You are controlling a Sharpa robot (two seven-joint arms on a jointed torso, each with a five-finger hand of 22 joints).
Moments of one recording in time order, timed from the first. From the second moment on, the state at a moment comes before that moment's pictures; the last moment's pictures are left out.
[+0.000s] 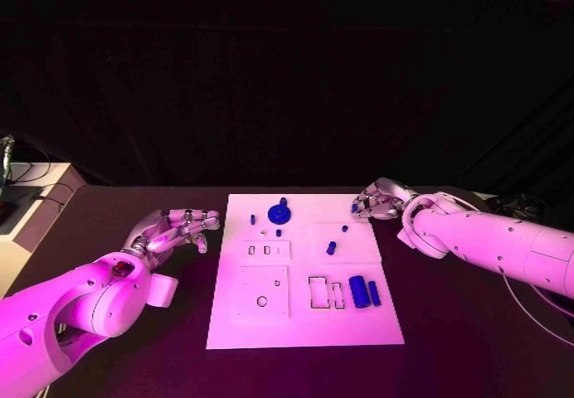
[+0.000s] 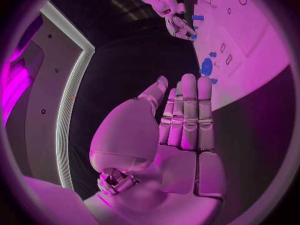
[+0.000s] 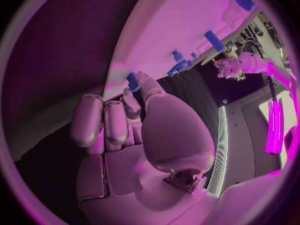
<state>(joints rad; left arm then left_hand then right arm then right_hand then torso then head) 0.93 -0.92 0.26 1.57 -0.35 -0.29 0.23 1.32 0.00 0.19 -0.11 0.06 1.01 0.16 0.10 0.07 1.17 0.09 0.17 0.07 1.21 0.01 0.78 0.58 0.15 1.00 0.01 0.95 0.71 1.23 -0.80 -0.12 1.05 -1.06 -0.41 0.10 1.31 -0.06 0.06 -0.05 0.36 1.10 0.12 0.07 0.07 1.26 0.02 1.05 1.24 1.45 -0.05 1.23 1.11 0.08 1.46 -0.05 1.11 1.31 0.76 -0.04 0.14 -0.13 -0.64</state>
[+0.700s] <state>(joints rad) 0.93 -0.91 0.26 1.57 -0.35 -0.29 0.22 1.32 0.00 0.20 -0.12 0.06 1.00 0.17 0.10 0.07 1.16 0.09 0.17 0.07 1.21 0.01 0.78 0.58 0.15 1.00 0.01 0.95 0.71 1.23 -0.80 -0.12 1.07 -1.06 -0.41 0.11 1.28 -0.01 0.17 -0.13 0.35 1.15 0.09 0.07 0.06 1.29 0.01 1.06 1.26 1.46 -0.06 1.23 1.11 0.08 1.46 -0.07 1.12 1.31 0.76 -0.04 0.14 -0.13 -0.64</state>
